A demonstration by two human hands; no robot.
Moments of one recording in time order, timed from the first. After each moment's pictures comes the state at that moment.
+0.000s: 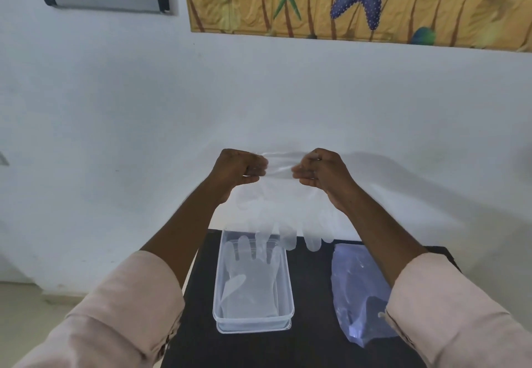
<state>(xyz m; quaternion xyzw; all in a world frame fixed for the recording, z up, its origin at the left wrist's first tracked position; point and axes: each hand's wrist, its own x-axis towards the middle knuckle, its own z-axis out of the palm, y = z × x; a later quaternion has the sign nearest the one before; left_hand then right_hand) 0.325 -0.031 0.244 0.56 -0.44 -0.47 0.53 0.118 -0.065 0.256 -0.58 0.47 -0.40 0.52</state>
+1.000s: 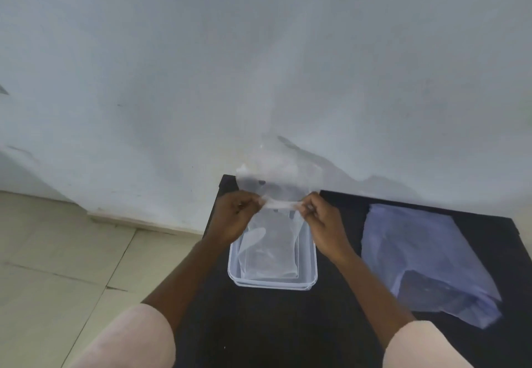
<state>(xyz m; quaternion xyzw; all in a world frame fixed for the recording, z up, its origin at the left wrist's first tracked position) 0.340 0.025 0.048 0.69 -0.50 -0.29 0.44 0.134 -0.033 0.042 -0.73 0.44 -0.32 0.41</state>
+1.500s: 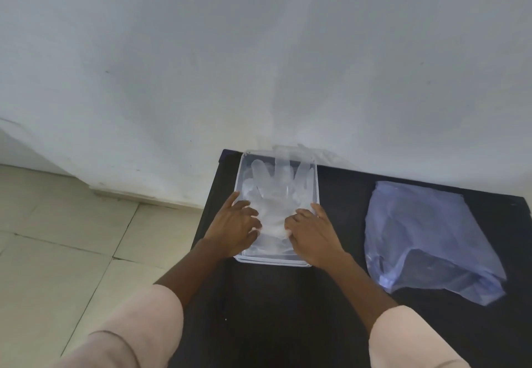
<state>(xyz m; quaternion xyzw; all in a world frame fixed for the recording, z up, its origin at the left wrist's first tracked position) 0.340 0.056 -0.018 0.63 -0.76 -0.12 -0.05 0.137 -0.001 -0.010 -0.92 0.37 0.08 0.10</state>
